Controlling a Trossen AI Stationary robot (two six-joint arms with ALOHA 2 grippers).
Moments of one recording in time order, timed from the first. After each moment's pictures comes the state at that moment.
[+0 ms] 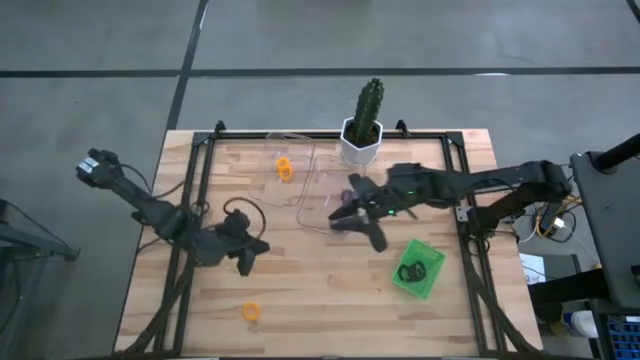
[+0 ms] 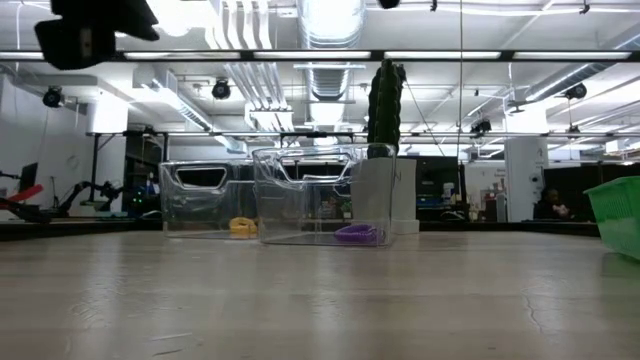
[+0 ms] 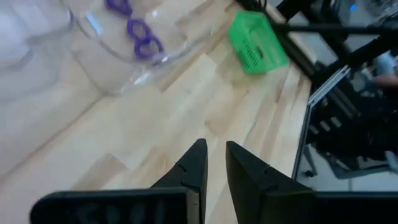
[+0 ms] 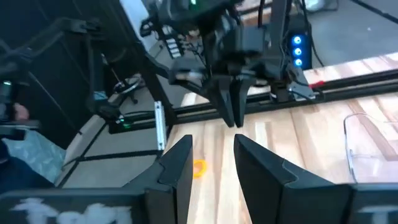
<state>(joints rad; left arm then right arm) -0.57 0.98 0.83 -0.51 -0.52 -1.15 0.09 1.39 1.20 -0.04 -0.21 0.33</state>
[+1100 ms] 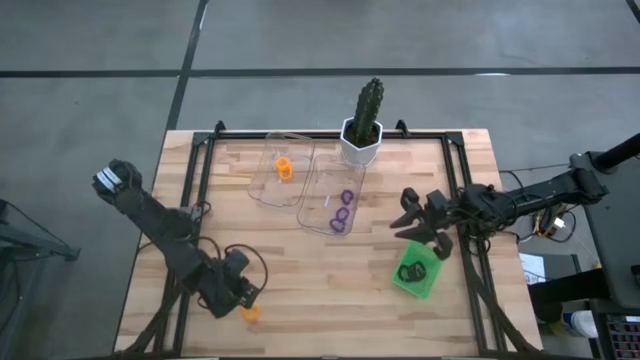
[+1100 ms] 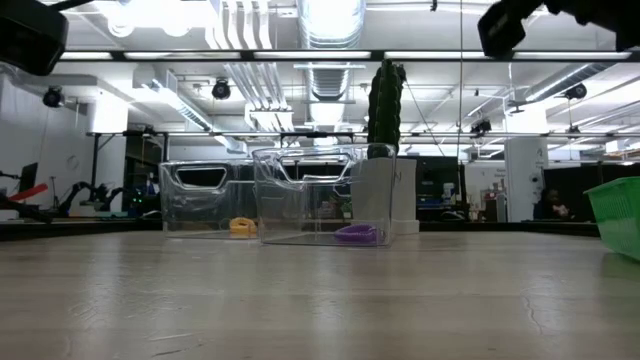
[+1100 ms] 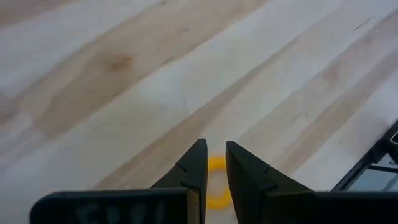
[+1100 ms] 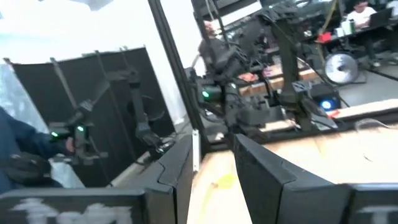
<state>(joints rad) -0.82 1.35 0.83 -0.65 -0.28 -1.81 0.18 0.74 0.35 0.54 -0.15 0.39</state>
